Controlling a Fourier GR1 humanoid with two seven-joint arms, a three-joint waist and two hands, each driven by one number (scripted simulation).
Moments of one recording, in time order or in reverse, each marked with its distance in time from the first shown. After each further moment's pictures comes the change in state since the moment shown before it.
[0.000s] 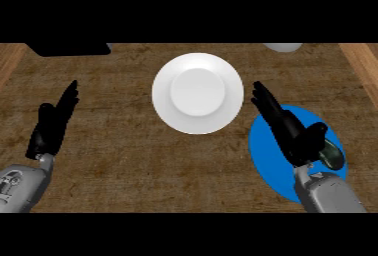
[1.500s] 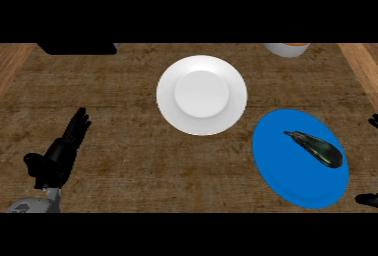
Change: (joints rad) left arm 0.205 -0.137 0.086 0.002 0.073 -0.169 -0.321; right arm 0.298 -0.349 -0.461 0.206 0.025 0.434 -0.712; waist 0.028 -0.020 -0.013
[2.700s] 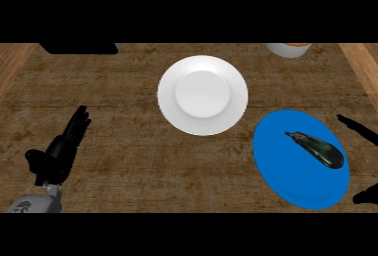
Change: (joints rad) left arm -0.013 -0.056 0.083 0.010 -0.085 -0.064 0.023; right arm -0.117 -0.070 0.116 0.081 0.472 0.077 0.227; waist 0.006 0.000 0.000
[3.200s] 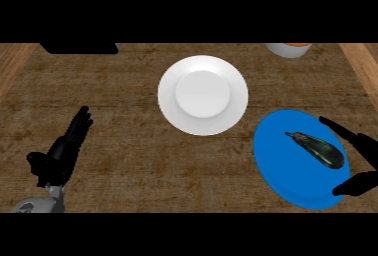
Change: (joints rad) left arm 0.015 -0.046 0.035 -0.031 -0.051 -0.024 0.013; right arm -0.082 0.102 0.022 0.160 0.185 -0.074 -0.049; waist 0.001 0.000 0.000
